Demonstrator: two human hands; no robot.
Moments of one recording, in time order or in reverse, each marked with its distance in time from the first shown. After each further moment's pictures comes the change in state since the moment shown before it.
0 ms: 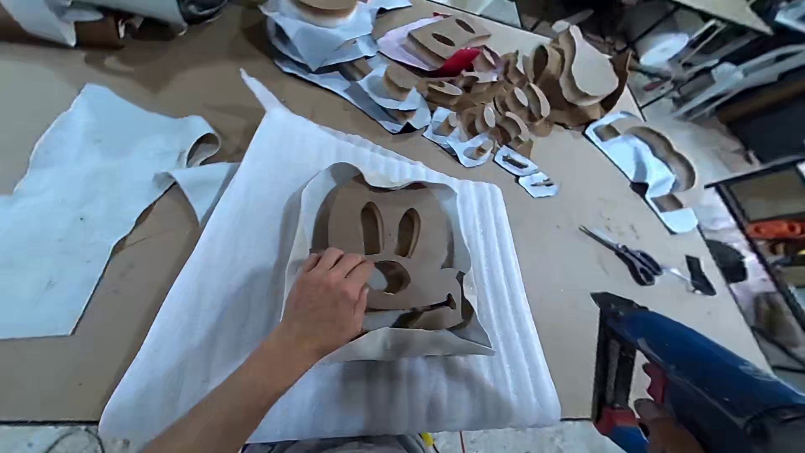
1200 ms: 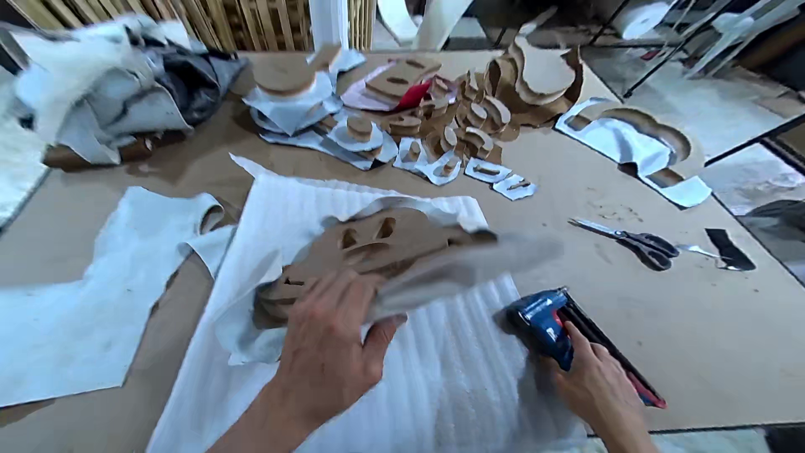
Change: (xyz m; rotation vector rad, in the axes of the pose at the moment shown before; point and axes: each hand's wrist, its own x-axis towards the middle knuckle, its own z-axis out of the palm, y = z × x) left_hand 0.037 0.076 -0.086 -0.134 0.208 -0.037; right_hand 0.062 0.145 0.066 -0.478 0.006 0.158
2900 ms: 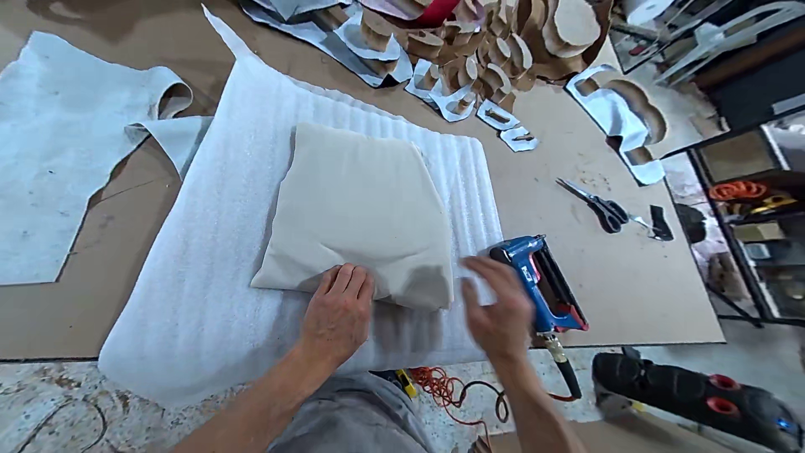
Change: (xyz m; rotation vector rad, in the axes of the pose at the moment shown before) left_hand -0.154 -0.027 0.120 0.208 -0.232 0.036; right_hand -0.067 -0.119 0.009 0.245 0.175 -0.572
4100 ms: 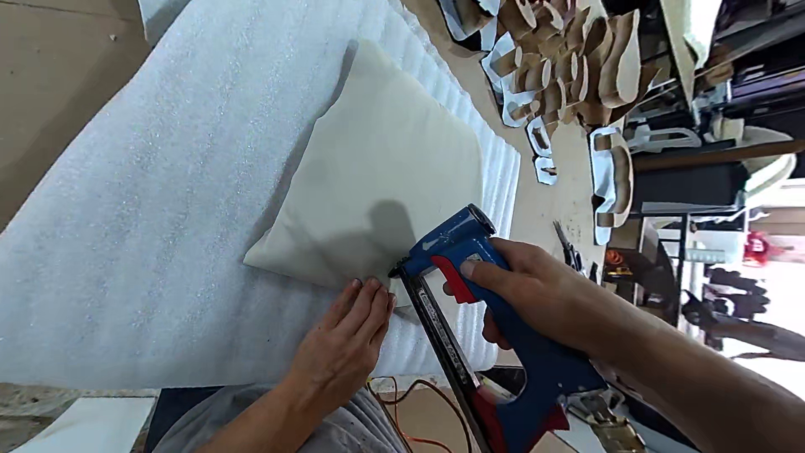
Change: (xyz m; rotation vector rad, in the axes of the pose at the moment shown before) left_hand -0.041 0.012 0.019 -0.163 0.101 -0.039; right_hand 0.152 -0.151 -0.013 0.009 -1.024 0.829
